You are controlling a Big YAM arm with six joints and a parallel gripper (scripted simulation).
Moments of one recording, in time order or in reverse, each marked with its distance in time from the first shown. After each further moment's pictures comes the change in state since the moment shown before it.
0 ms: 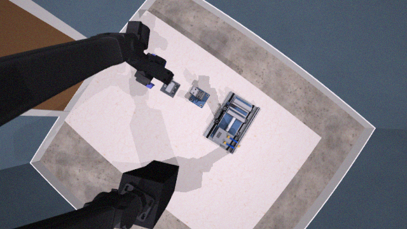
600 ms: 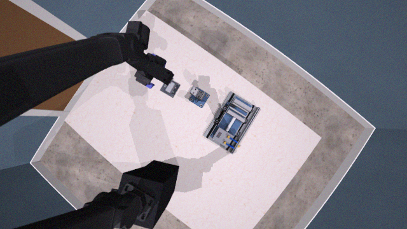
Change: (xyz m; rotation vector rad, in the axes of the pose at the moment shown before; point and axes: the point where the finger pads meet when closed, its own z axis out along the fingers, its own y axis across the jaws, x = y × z) arm 0.000 0.000 0.000 -0.001 0.000 0.000
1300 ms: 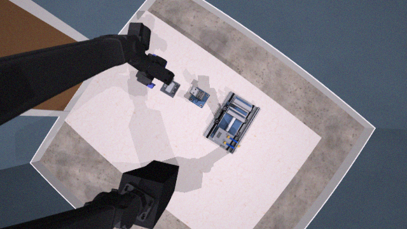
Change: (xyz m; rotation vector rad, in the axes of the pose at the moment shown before) arm 0.001 0.002 0.009 -0.008 0.004 0.000
